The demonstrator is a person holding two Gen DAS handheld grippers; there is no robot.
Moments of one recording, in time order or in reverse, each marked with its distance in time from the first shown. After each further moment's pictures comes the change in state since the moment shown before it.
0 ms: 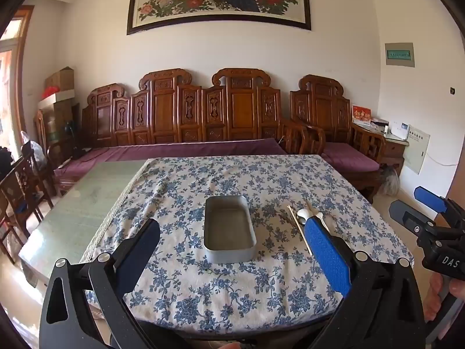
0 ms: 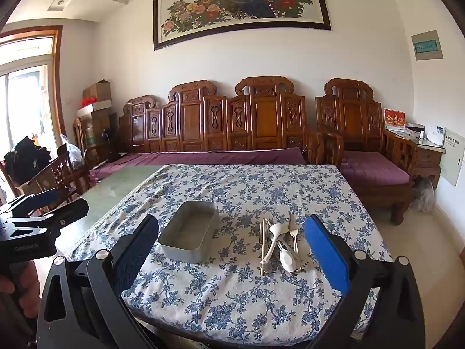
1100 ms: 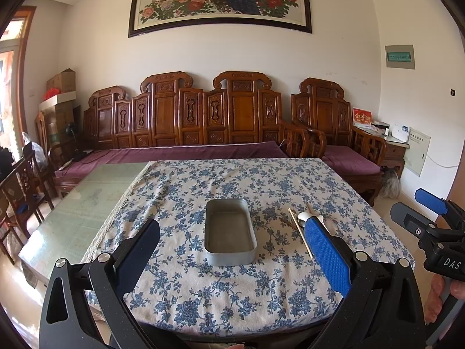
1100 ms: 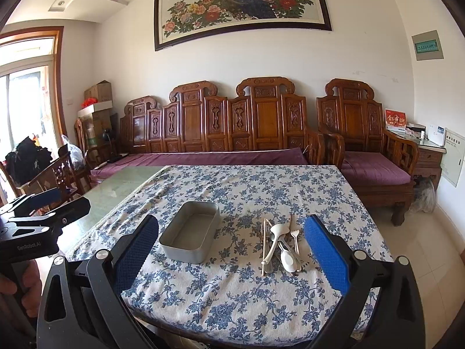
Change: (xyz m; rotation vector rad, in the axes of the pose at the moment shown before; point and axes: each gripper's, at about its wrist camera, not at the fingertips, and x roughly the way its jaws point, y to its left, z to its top) left arm -0.001 -0.002 0.003 0.004 -0.008 0.012; right arm -0.001 0.000 0.000 -0.002 -0.003 -0.001
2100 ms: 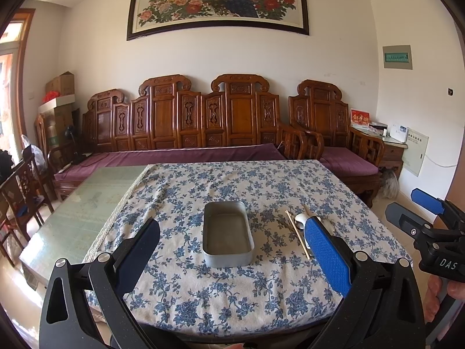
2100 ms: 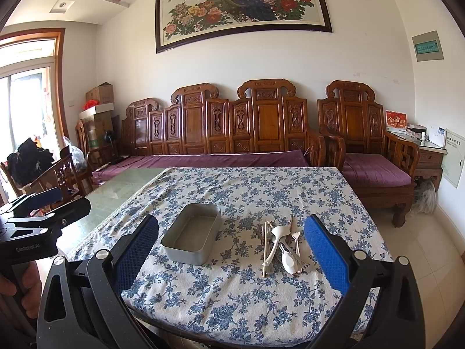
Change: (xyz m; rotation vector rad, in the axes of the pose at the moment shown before) left arm -0.009 -0.005 0.005 0.006 -0.014 -0.006; right arm -0.005 0.003 0.004 0.002 -0.003 0.004
